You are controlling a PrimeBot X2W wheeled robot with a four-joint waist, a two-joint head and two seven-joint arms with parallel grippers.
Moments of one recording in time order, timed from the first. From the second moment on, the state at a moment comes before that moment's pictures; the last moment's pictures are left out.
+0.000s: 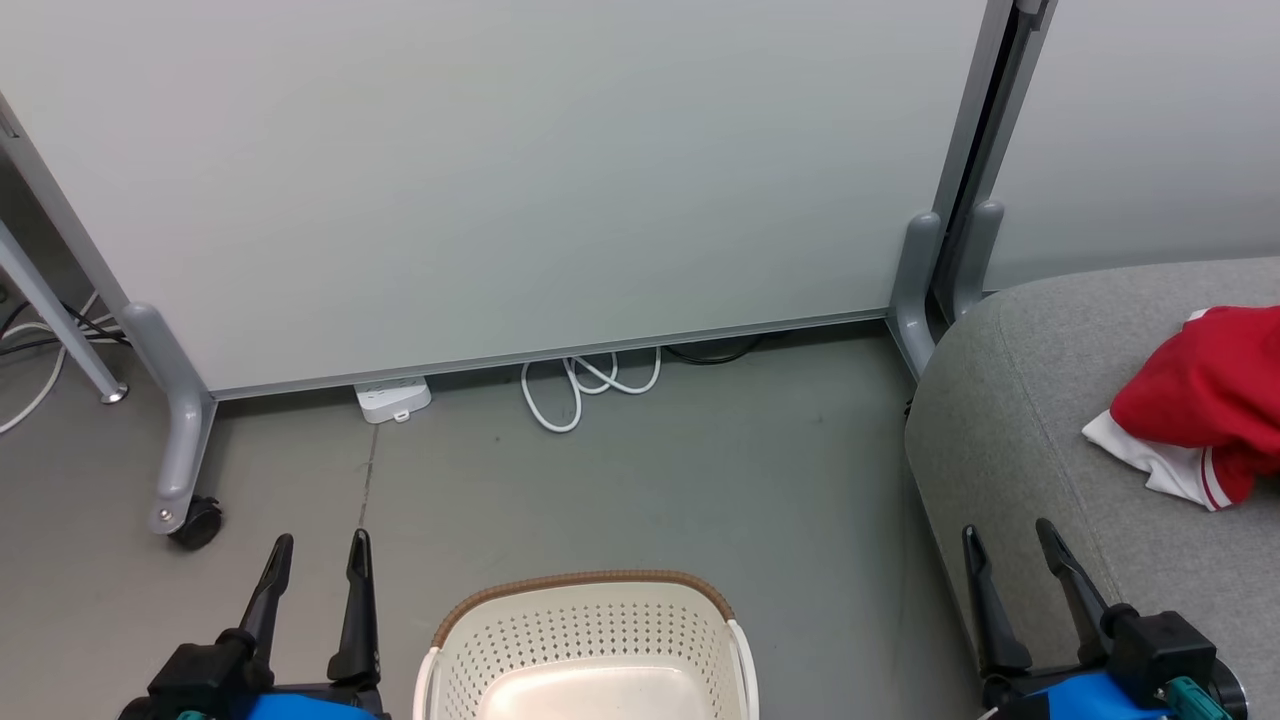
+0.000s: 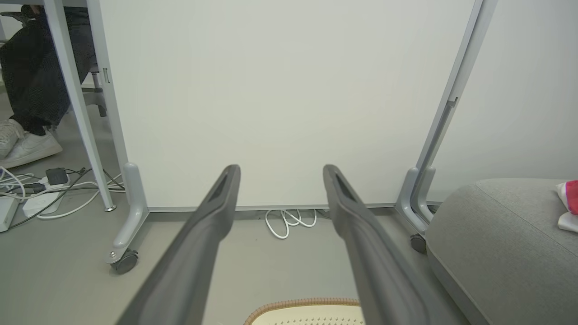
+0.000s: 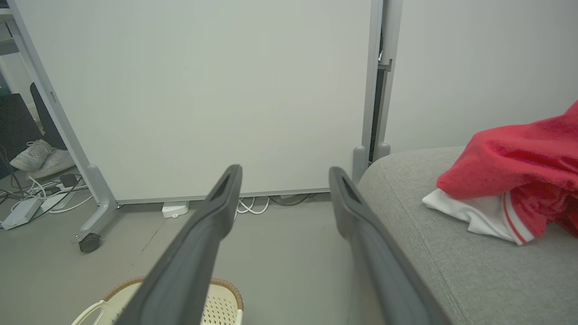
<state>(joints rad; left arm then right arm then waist) -0.04 0.08 -0.06 0.23 -0.24 -0.05 -0.26 0.00 -0.09 0.01 0.24 0.10 0.13 -0.26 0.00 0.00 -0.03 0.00</state>
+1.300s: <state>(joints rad) -0.04 0.05 0.02 0.29 -0.63 -0.10 -0.14 0.00 -0.08 -0.03 0.28 0.57 0.13 -0.14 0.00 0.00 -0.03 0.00</state>
